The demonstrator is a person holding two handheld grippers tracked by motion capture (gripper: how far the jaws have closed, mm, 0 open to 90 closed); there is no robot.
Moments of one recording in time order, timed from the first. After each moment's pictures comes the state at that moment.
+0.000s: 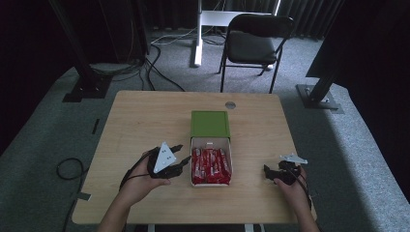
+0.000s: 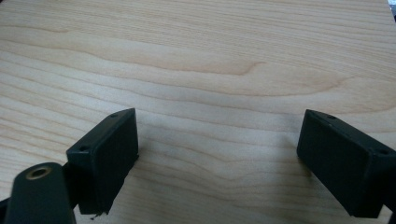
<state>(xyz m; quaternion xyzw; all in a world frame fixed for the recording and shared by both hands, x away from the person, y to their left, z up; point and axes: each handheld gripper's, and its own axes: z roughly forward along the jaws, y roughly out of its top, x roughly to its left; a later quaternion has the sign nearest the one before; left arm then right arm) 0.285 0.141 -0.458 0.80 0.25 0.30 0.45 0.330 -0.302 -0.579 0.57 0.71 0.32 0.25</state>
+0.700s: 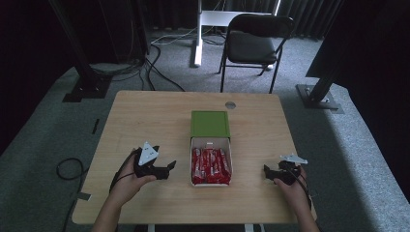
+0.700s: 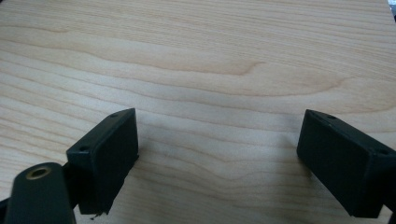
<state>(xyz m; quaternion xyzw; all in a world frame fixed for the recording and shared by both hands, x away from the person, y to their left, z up) 0.305 0.188 -0.505 0.79 0.37 0.24 0.43 0.330 -0.303 -0.579 0.57 0.71 0.32 0.25</state>
